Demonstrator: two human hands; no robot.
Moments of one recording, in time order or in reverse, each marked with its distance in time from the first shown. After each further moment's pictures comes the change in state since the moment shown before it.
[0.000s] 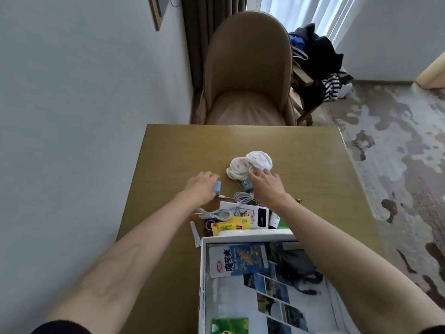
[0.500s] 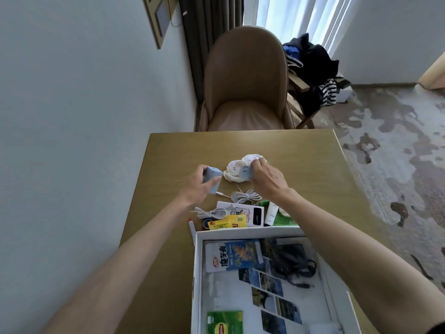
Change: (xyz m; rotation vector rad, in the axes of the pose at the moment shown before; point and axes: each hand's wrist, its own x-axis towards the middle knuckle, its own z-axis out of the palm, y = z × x) left_hand -0.055 0.024 -0.034 -0.871 0.226 -0.076; right_hand -0.020 0.016 -0.030 0.233 0.259 -0.030
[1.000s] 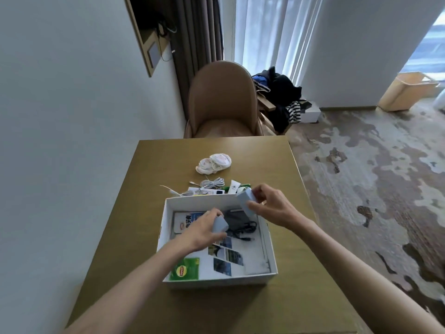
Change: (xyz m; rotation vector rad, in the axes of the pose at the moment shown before) left_hand -0.196 0.062 0.115 0.398 -0.274 0.134; right_hand -0.229 0.054 -0.093 0.718 -0.069 0.036
